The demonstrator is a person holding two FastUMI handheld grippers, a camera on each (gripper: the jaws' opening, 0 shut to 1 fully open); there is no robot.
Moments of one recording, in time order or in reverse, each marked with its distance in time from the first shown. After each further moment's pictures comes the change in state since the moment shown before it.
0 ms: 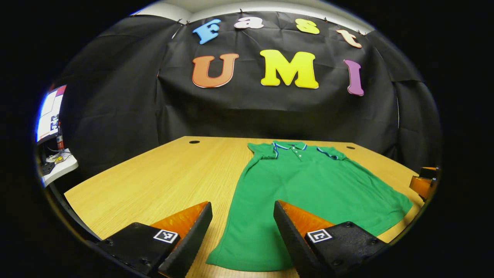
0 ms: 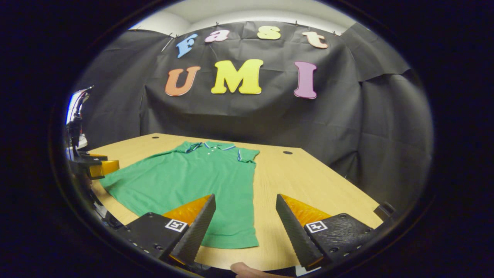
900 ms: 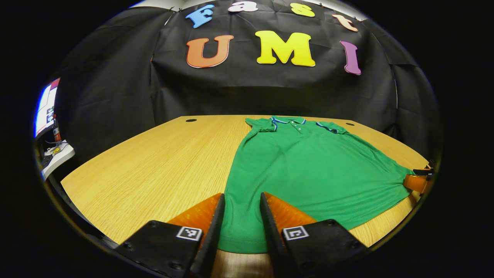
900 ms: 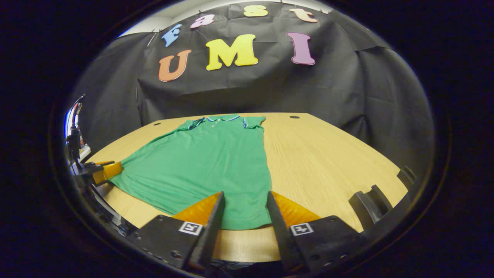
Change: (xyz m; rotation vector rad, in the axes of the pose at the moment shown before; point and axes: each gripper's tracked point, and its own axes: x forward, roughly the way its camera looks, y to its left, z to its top) left arm 0.003 -0.003 -0.027 0.010 0.062 -0.022; right arm 0.001 0.029 -0.059 0.154 0.212 0.077
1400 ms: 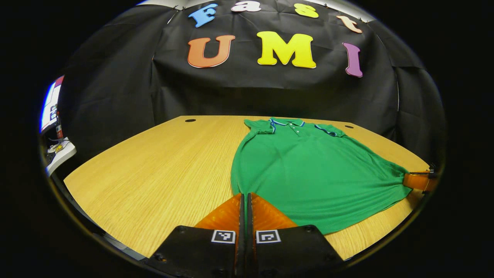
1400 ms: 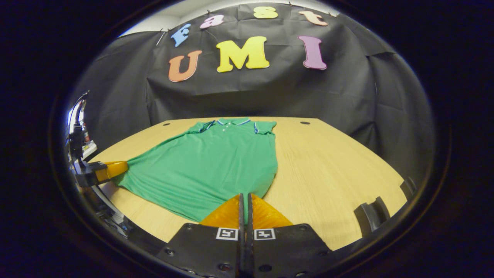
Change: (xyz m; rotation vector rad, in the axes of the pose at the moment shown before) left arm -0.009 -0.005 0.022 -0.013 -0.035 -0.026; right arm -0.008 0.014 0.030 -0.065 -0.048 0.046
